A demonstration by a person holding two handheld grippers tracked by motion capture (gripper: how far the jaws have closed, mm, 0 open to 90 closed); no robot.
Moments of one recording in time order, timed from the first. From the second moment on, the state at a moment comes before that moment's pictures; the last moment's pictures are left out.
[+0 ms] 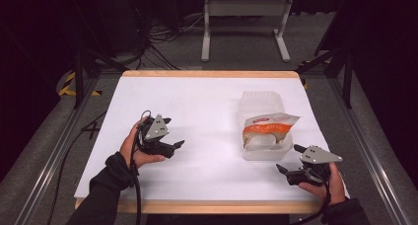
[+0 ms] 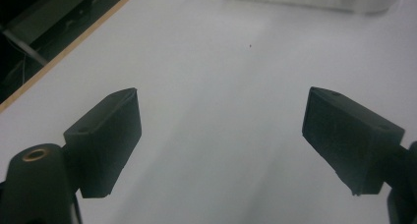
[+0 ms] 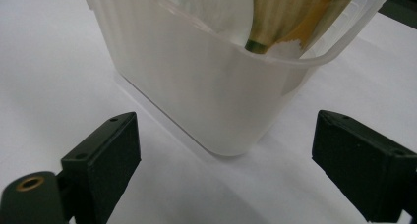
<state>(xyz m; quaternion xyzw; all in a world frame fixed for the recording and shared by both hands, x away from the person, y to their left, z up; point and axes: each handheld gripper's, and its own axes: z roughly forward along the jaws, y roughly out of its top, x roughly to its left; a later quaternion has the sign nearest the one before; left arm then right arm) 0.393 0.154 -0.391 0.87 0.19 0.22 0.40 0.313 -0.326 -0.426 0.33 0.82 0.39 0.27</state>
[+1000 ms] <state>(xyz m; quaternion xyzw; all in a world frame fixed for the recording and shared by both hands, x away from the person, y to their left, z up) 0.362 0.247 -0.431 0.85 0.28 0.25 0.37 0.310 -0.326 -0.425 0.33 0.82 0.37 0.29</state>
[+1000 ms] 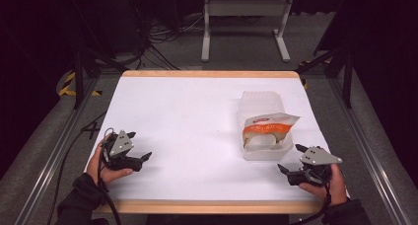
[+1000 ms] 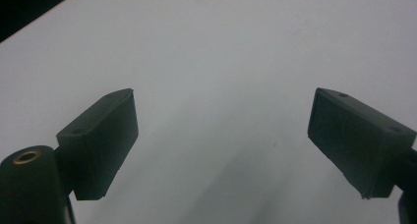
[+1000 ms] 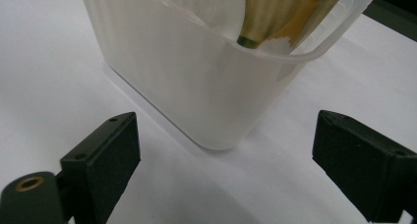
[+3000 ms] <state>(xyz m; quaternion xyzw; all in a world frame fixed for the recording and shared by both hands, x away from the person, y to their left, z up) 0.321 0.322 -0.451 0.75 0.40 0.26 0.46 0.313 -0.352 -0.431 0.39 0.77 0.37 0.33</state>
